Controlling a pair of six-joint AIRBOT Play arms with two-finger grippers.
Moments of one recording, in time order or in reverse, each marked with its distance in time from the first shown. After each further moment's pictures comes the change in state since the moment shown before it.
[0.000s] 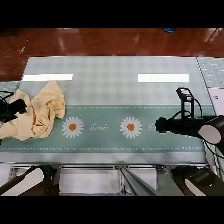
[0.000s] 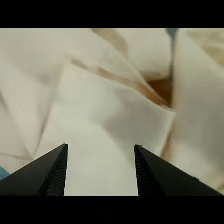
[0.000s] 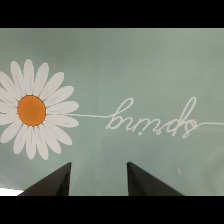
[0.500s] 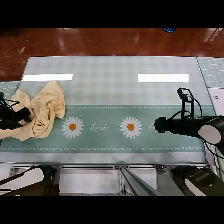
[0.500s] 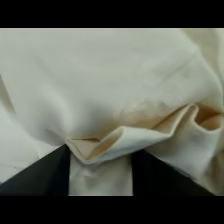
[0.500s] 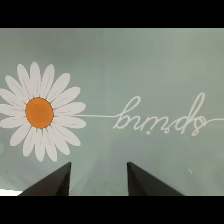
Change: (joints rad) left arm 0.037 -0.148 -0.047 -0.016 0.040 -0.018; right arm 0.002 0.000 -0.002 0.019 -0.011 0.040
